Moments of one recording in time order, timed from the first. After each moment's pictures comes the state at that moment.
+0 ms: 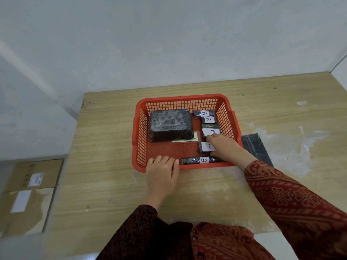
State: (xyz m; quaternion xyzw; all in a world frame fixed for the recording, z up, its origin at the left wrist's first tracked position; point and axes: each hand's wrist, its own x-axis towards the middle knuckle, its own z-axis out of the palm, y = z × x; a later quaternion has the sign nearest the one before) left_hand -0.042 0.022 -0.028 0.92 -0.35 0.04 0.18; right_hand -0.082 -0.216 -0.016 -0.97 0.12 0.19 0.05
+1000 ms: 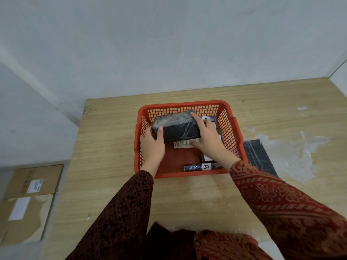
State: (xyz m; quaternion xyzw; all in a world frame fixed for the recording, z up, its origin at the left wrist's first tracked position) left_hand 0.047 -0.020 0.004 0.86 -0.01 -0.13 0.49; right_hand -0.038 -0.181 0.000 -0.94 0.20 -0.05 0.28
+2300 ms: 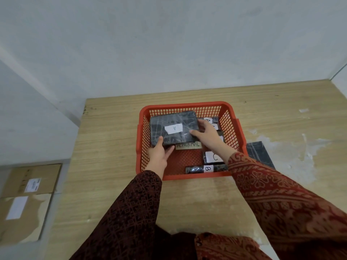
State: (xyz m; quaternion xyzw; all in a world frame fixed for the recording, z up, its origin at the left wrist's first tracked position) left_hand 0.053 -0.032 -0.022 0.50 0.32 -0.27 0.76; right_hand -0.010 -0.191 -0.010 -0.76 0.33 -0.02 0.56
